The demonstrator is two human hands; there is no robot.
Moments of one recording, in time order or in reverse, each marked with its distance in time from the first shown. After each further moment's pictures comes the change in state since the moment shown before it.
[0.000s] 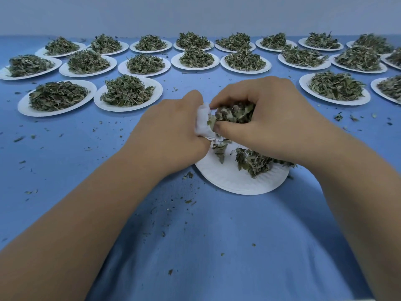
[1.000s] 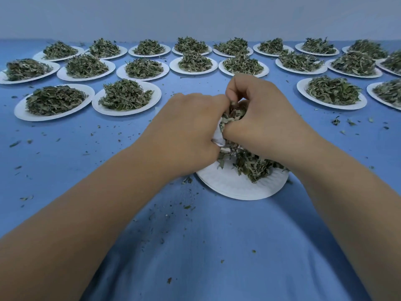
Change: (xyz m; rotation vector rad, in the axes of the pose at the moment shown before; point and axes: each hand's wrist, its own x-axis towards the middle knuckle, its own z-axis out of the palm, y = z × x) left_hand 0.013 0.020 -0.009 0.089 0.043 0.313; right_hand 0.010 0.004 0.014 0.179 0.088 0.122
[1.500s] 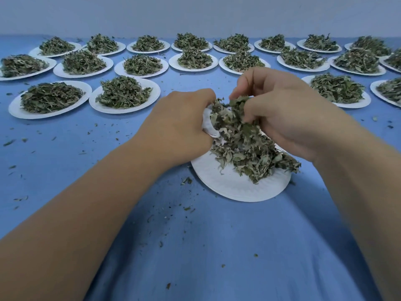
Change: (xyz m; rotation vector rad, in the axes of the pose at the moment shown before) left_hand 0.004 -0.020 0.018 -0.150 0.007 -0.178; right_hand 0.006 0.003 -0.019 0.454 -0.098 0.240
